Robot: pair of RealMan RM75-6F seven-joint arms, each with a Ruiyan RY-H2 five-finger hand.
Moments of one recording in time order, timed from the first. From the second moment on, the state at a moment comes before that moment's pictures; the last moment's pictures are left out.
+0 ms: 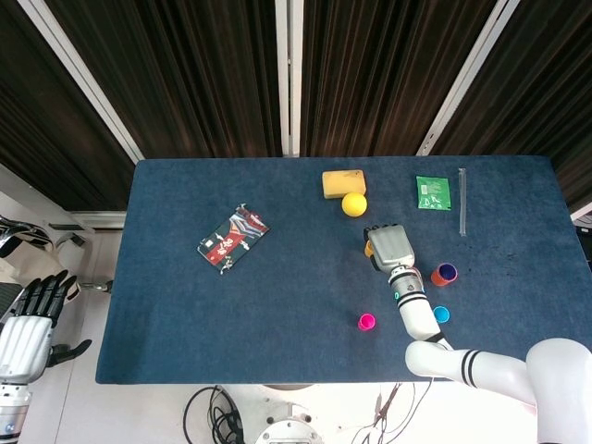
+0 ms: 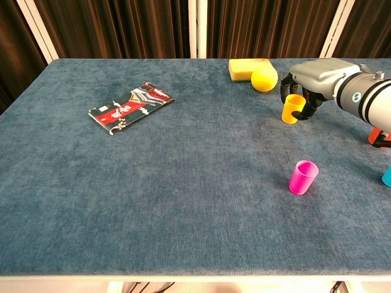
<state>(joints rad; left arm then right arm) -0.05 -1.15 0.01 -1.58 1.61 1.57 -0.04 0.86 -1.63 0.16 -1.33 -0.68 1.02 -0.71</state>
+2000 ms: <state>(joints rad) -0.05 -1.16 0.01 -1.58 1.61 1.55 -0.01 0.66 -1.19 0.04 -1.74 -0.68 1.08 -0.73</state>
